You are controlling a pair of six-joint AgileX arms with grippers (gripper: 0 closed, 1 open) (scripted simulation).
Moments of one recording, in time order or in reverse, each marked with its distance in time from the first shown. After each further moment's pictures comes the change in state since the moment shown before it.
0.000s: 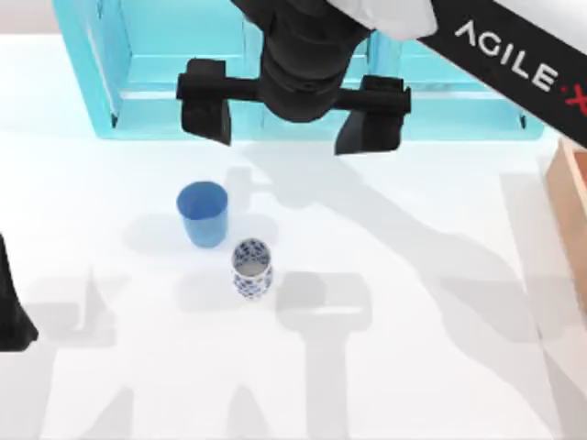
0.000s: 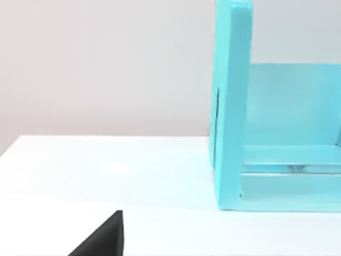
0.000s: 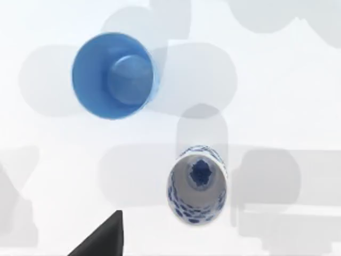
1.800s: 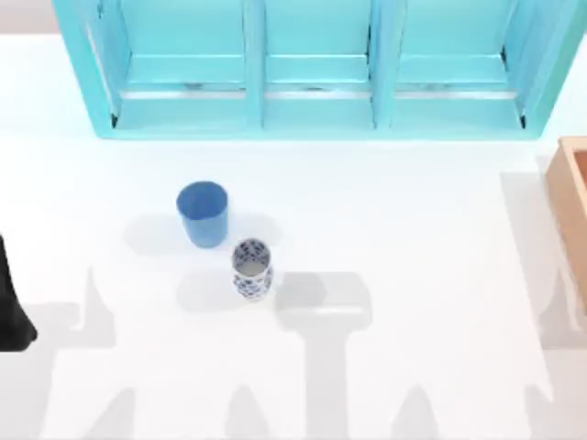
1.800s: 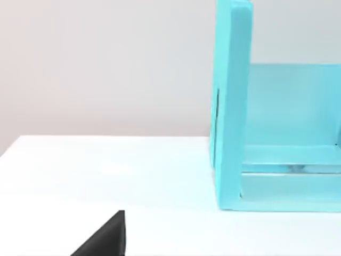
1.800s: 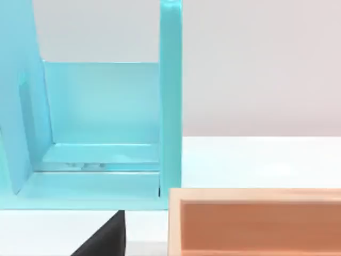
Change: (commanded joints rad) left arm 0.000 0.000 0.000 0.000 0.000 0.000; right arm -0.800 -2.208 -2.300 1.350 -0.147 -0.814
